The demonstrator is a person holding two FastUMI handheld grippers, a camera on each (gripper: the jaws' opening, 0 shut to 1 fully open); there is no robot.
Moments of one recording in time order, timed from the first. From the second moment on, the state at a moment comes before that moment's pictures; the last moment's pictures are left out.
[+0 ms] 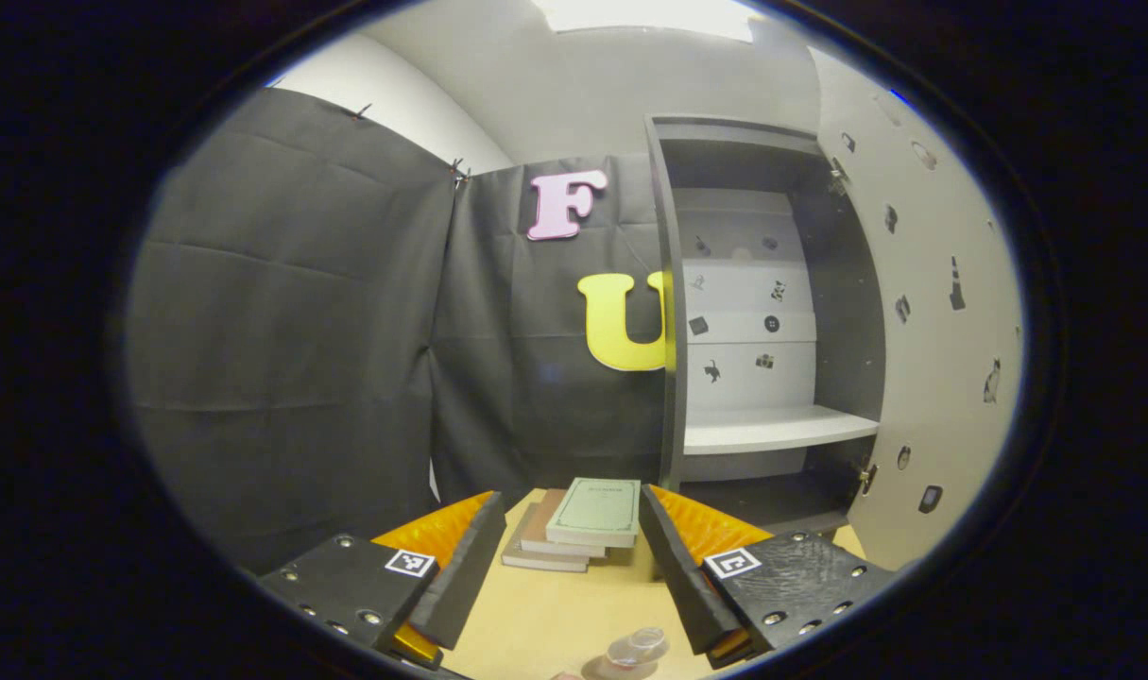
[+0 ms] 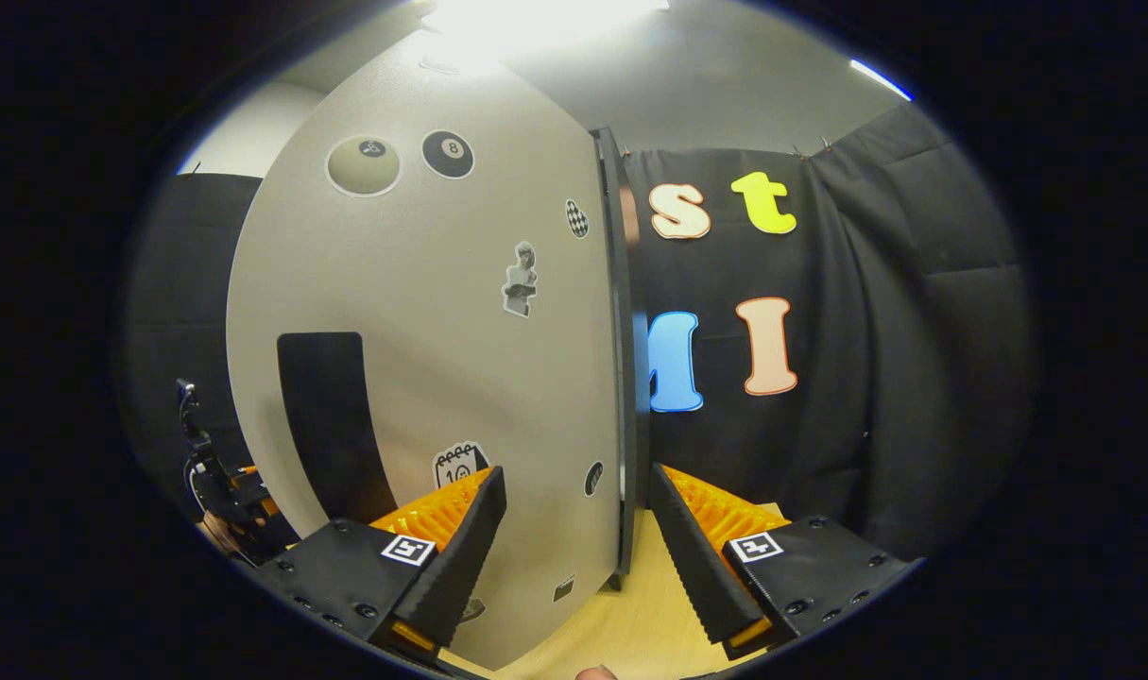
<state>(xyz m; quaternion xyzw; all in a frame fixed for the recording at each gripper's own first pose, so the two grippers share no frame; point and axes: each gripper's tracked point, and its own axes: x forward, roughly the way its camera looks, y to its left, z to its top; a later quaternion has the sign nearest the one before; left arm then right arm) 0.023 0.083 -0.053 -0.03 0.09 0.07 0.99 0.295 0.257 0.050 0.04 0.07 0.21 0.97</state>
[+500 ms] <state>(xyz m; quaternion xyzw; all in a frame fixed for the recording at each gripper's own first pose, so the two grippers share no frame) 0.015 0.118 -0.062 -0.03 0.09 0.08 0.99 0.305 0.298 0.051 0.04 0.06 0.23 0.97</state>
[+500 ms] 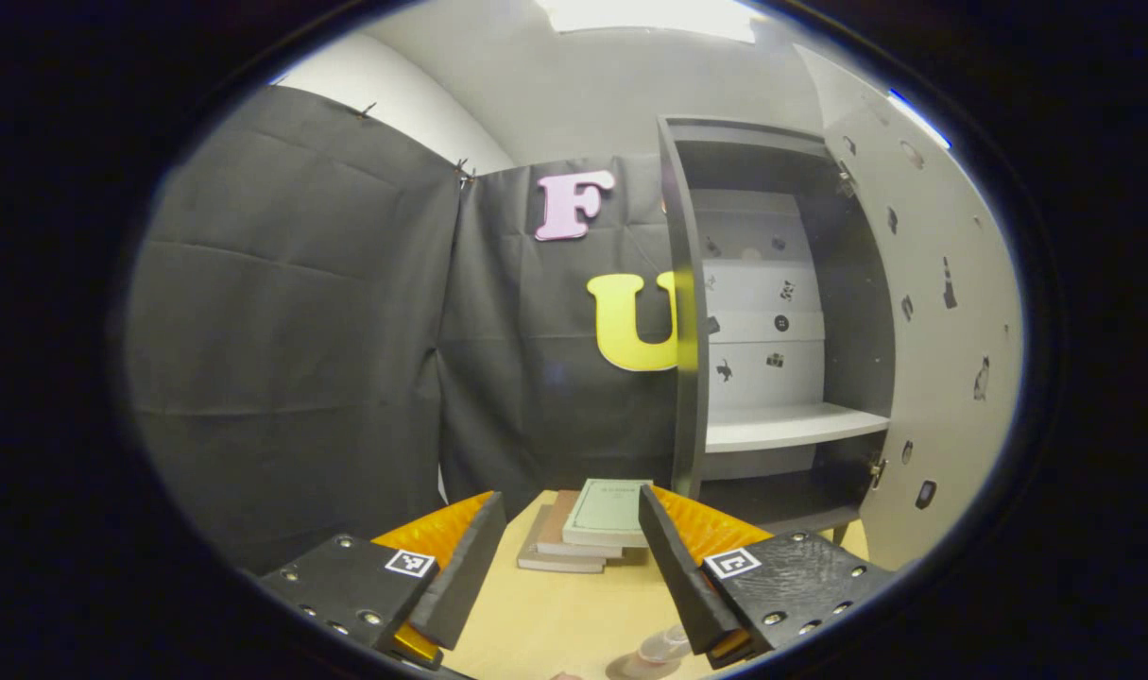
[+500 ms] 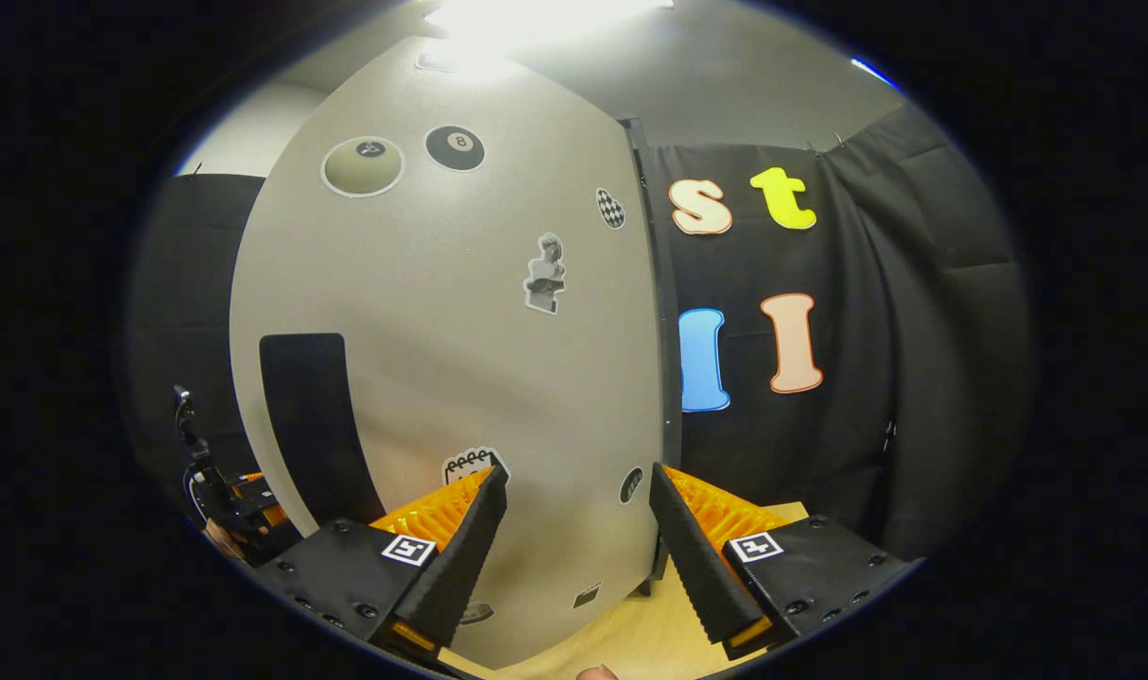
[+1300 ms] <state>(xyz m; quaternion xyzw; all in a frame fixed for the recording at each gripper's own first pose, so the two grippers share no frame) -0.023 0.196 -0.084 -0.04 0.10 0.13 0.99 0.336 0.357 0.055 0.03 0.03 0.21 0.98</state>
